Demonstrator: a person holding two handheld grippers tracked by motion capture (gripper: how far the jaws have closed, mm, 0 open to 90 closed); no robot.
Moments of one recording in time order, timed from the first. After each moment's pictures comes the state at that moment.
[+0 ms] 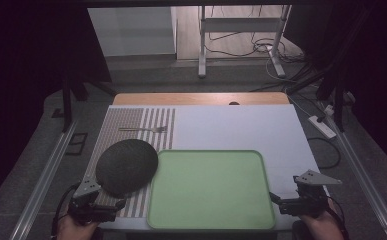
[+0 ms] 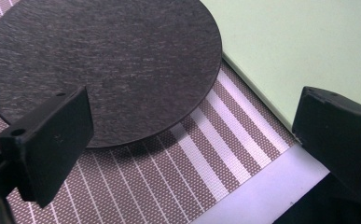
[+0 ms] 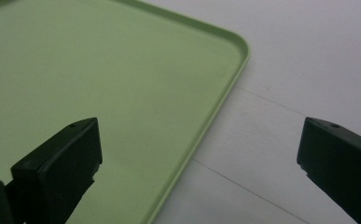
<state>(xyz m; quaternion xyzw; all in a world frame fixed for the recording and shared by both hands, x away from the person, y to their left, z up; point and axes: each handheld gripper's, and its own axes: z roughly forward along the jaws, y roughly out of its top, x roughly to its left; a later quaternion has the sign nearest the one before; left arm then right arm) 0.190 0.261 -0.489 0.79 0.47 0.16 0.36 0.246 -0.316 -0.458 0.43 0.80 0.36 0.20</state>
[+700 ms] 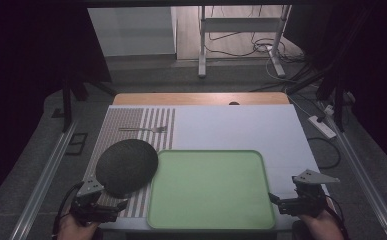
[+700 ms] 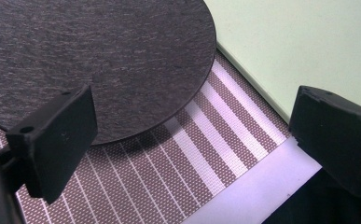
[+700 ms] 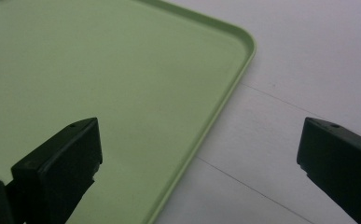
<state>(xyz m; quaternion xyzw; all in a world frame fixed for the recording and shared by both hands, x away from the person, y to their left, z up) 0.193 0.259 -0.490 0.80 0.47 0.14 0.35 0.248 -0.314 -0.459 0.42 0.81 0.36 0.19</state>
